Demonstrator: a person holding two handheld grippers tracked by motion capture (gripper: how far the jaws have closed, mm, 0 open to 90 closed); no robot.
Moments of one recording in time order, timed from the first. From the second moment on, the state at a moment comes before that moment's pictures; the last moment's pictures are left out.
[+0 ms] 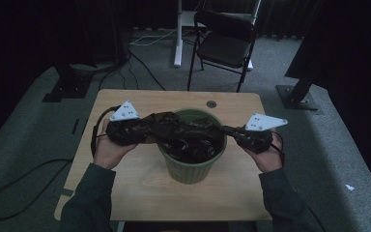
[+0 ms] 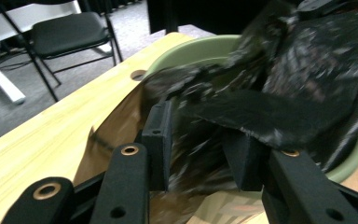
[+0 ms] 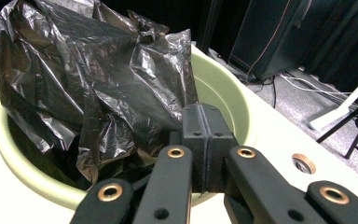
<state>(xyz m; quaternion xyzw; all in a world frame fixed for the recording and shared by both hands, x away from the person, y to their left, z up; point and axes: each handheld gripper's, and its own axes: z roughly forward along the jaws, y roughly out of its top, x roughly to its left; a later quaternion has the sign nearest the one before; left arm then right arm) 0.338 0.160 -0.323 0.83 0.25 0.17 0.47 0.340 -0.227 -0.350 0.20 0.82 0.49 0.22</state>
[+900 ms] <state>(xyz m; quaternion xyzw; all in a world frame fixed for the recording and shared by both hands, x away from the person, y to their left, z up) 0.335 0.124 -0.324 0.84 0.22 0.15 0.46 0.321 -0.203 -0.312 0.15 0.81 0.53 0.19</state>
